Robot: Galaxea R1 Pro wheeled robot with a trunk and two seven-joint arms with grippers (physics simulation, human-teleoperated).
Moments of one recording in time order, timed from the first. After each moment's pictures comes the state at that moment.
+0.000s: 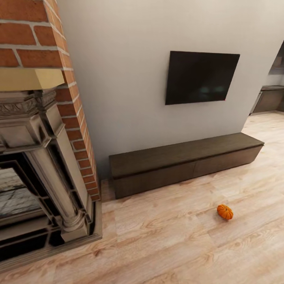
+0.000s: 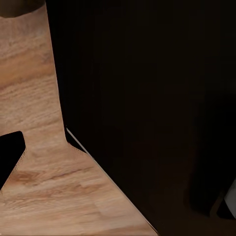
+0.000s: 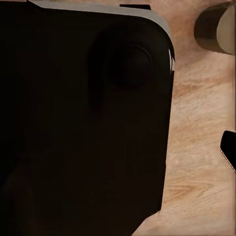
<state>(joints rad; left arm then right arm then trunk) 0.00 -0.01 0.00 0.00 0.00 0.00 0.00 -0.06 0.00 0.00 -0.02 0.01 -0.10 0.00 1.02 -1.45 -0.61</state>
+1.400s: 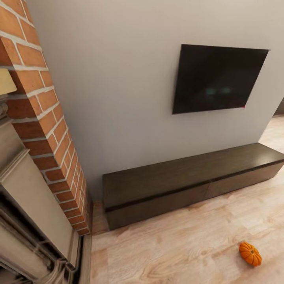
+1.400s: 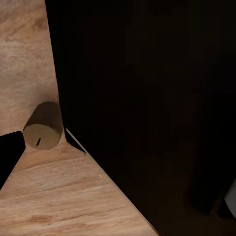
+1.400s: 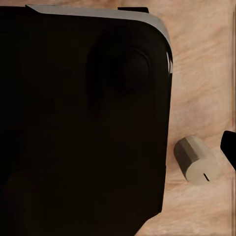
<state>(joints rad) 0.00 -0.01 0.00 0.00 0.00 0.00 0.00 -0.06 0.00 0.00 -0.02 0.00 -0.10 -0.01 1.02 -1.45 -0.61</state>
